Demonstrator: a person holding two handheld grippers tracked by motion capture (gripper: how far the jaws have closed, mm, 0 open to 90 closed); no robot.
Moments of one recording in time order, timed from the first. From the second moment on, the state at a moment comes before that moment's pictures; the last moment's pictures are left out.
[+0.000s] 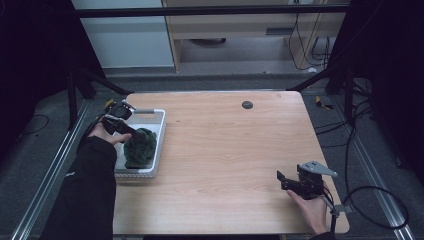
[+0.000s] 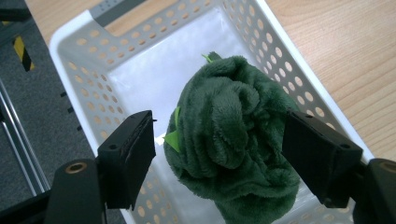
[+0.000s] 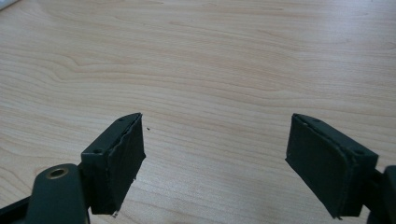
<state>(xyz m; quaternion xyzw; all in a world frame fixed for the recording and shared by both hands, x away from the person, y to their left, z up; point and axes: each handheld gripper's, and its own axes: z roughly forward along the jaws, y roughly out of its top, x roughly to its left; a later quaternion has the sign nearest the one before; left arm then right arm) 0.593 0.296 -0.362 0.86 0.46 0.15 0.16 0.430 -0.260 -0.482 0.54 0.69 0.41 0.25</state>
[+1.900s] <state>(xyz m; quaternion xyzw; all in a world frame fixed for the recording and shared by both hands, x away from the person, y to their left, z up) 0.603 0.295 -0.404 0.87 0.46 0.12 0.13 0.429 -0.262 -0.481 0.54 0.69 0.41 0.25</state>
